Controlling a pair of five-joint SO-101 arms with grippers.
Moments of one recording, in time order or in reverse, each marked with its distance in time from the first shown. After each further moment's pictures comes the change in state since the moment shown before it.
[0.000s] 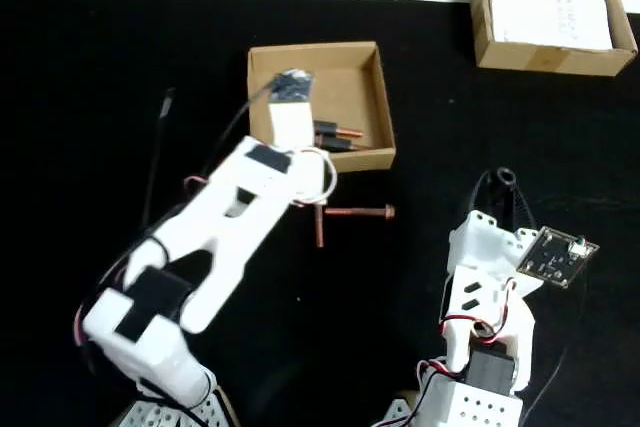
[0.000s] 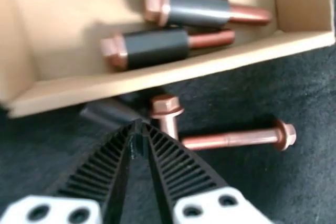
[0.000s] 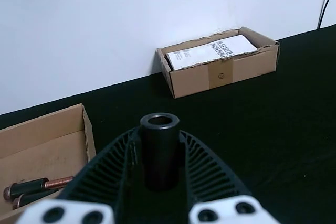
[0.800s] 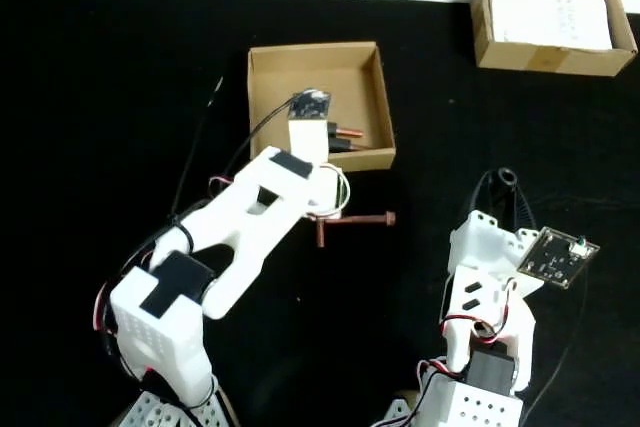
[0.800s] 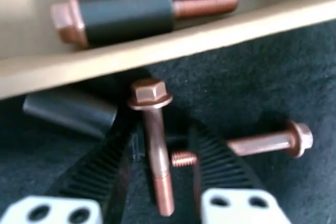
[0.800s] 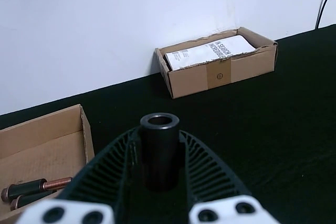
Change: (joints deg) left arm 2.7 8.1 -3.5 3.1 2.8; right arm 0.3 0.0 0.0 0.0 0.0
